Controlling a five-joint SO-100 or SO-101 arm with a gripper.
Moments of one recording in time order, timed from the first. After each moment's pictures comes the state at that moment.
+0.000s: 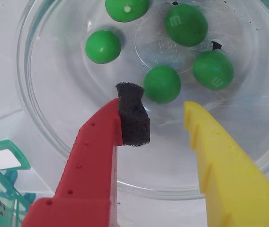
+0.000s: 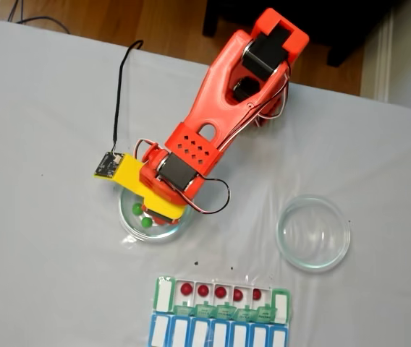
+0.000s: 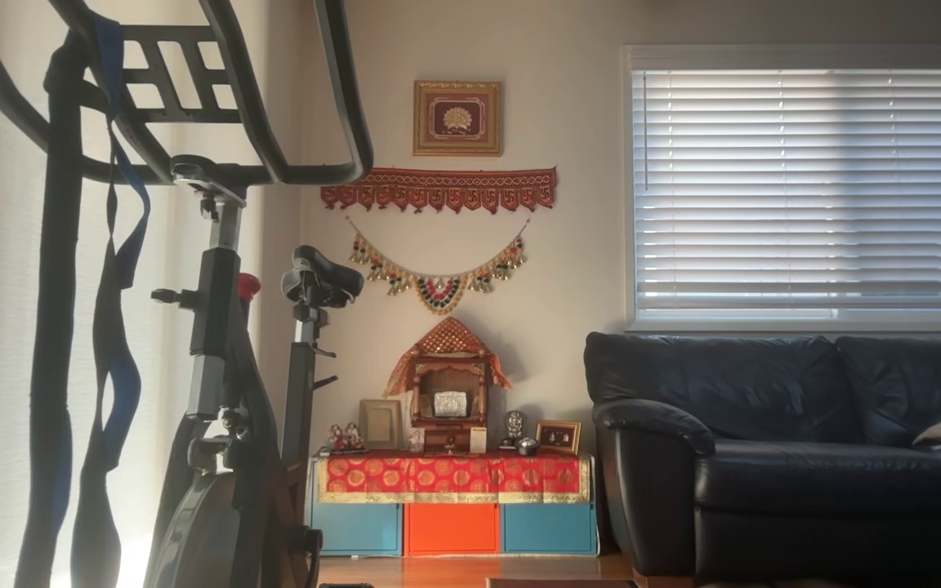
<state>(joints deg) 25.6 110.5 114.6 61.3 -10.1</state>
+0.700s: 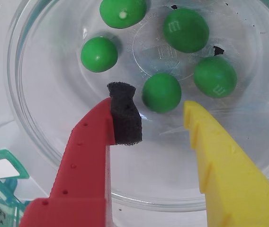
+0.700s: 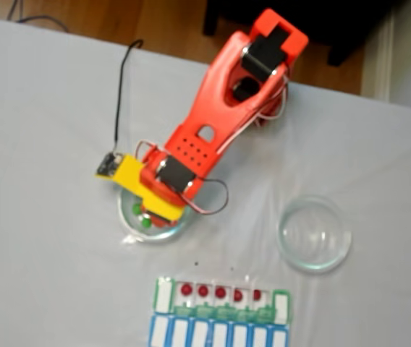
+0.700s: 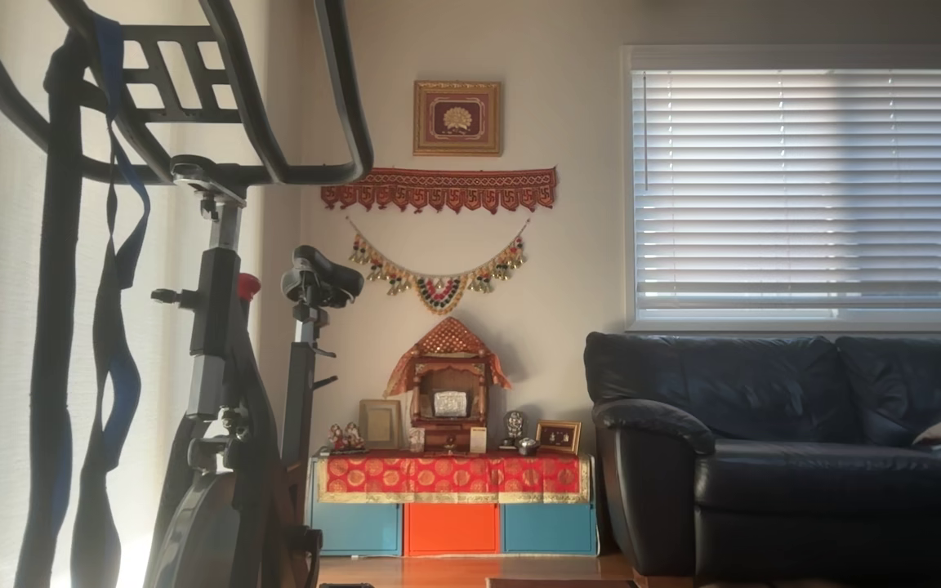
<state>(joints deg) 25.6 109.4 115.8 59.1 -9.3</state>
